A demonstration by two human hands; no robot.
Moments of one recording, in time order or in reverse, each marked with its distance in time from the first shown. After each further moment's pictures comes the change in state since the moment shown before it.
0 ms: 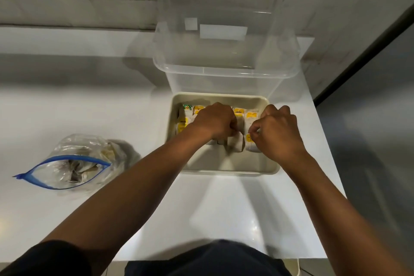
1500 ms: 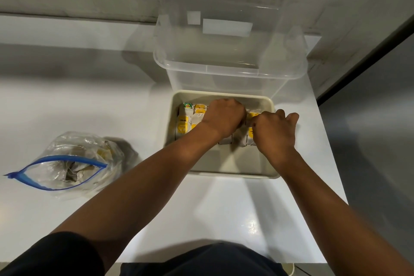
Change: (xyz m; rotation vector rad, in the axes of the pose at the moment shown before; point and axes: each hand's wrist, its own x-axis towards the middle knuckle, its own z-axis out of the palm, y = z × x) left_hand 0.024 0.009 0.014 0.360 0.262 0.116; right_hand 0.025 -0.010 0.027 -0.219 -0.037 0.092
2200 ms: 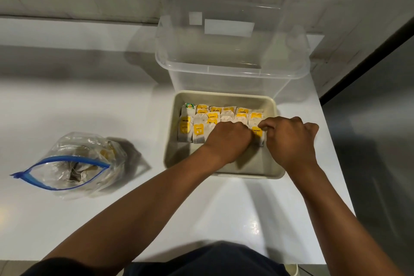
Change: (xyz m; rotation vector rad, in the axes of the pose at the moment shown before) left_hand -0.044 0.027 0.005 0.039 -0.013 0.120; right_hand -0.029 0.021 -0.009 0.317 0.154 0.057
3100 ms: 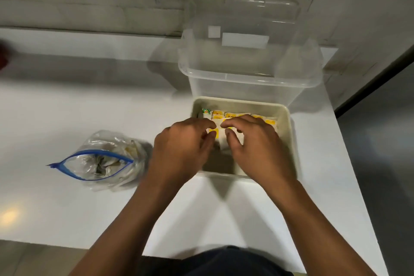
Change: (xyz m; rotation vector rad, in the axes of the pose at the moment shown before) left_hand -0.124 -0.049 -0.076 -0.353 0.311 -0.513; right_hand -0.030 -0.089 -0.032 0.544 0.068 -0.306
